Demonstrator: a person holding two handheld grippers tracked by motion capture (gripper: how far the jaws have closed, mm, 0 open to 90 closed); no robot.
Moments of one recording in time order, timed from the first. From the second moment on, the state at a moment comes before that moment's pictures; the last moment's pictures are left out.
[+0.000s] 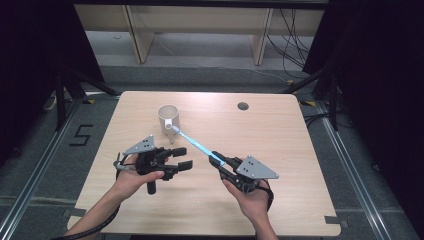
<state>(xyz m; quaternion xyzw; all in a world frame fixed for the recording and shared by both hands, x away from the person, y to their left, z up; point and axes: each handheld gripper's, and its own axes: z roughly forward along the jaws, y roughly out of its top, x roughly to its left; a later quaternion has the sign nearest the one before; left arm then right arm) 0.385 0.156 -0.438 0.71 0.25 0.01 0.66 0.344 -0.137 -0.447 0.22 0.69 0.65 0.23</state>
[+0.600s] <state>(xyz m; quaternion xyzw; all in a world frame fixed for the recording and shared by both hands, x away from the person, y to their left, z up) 0.393 0.150 -0.430 0.68 0.27 -0.02 0.68 0.343 -0.130 -0.443 0.20 0.69 0.65 0.25</state>
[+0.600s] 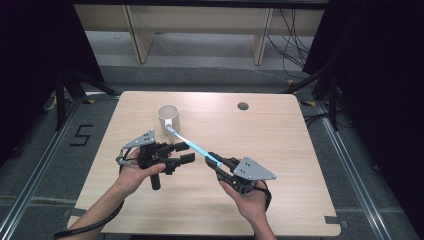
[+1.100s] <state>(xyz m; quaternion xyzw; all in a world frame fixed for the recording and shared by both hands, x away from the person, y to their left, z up) 0.397 0.145 -0.425 0.66 0.30 -0.03 0.69 0.339 -0.122 -0.446 0.20 0.70 0.64 0.25</state>
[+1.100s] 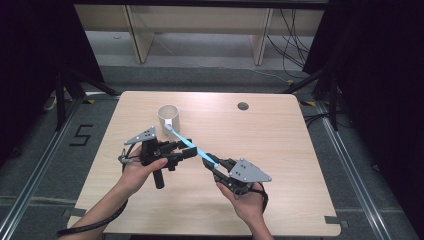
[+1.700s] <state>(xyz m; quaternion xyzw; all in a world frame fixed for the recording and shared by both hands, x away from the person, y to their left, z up) 0.386 0.140 -0.407 0.64 0.27 -0.03 0.72 0.337 -0.106 -0.457 0.21 0.72 0.61 0.24</state>
